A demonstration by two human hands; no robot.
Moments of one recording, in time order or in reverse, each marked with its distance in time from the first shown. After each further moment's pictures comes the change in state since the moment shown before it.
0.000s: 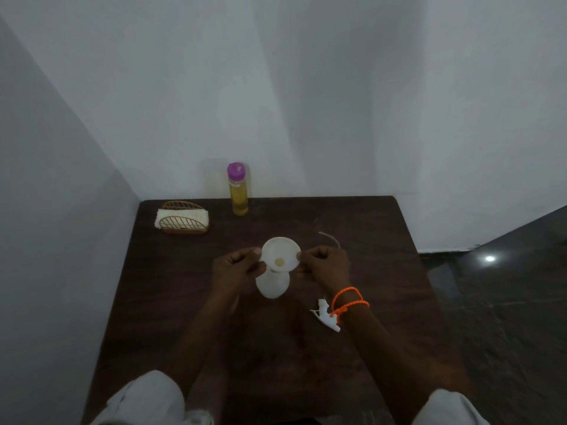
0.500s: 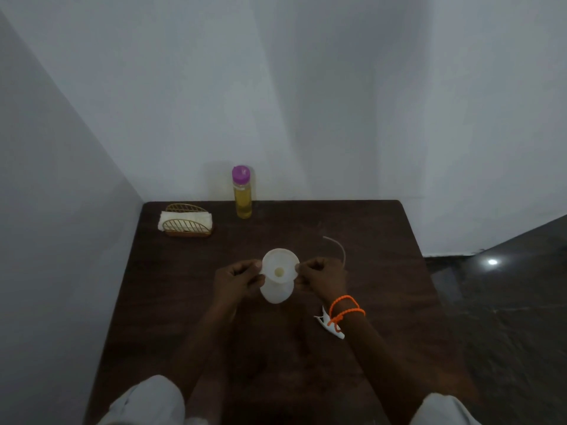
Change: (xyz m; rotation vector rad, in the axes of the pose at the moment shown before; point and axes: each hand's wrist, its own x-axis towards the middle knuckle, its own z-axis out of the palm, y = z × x) left_hand 0.019 -0.018 -0.017 0.085 0.010 -0.081; right_hand 0.009 0.014 0.014 -0.075 0.001 0.053
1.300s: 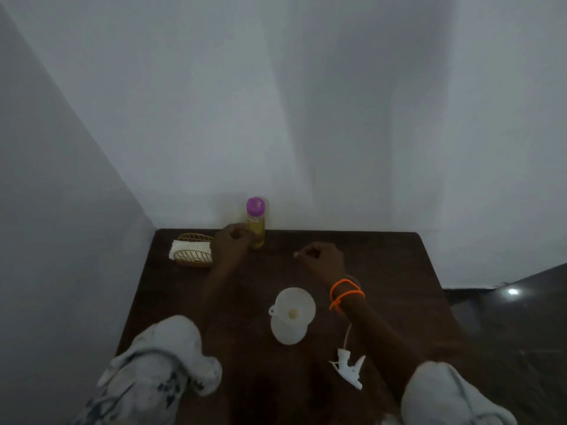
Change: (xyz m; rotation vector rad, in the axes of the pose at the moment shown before) left_hand 0.114 0.107 -0.001 0.459 0.232 0.363; right_hand 0.100 -0.066 0.033 -0.484 0.007 -0.362
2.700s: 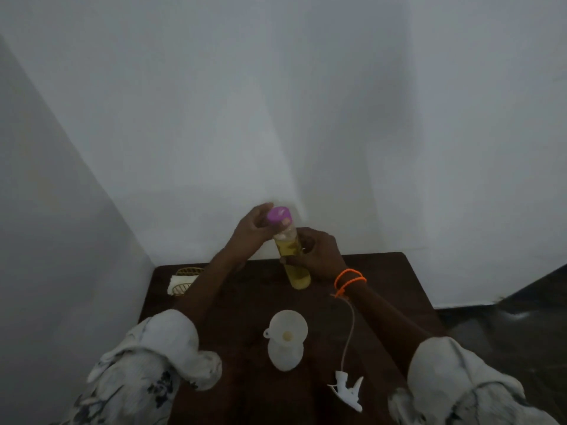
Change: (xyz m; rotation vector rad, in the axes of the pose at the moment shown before) left_hand -0.030 0.123 -0.001 -0.139 -0.467 0.340; right_hand 0.006 -0.046 -0.060 0.118 -0.005 -0.549
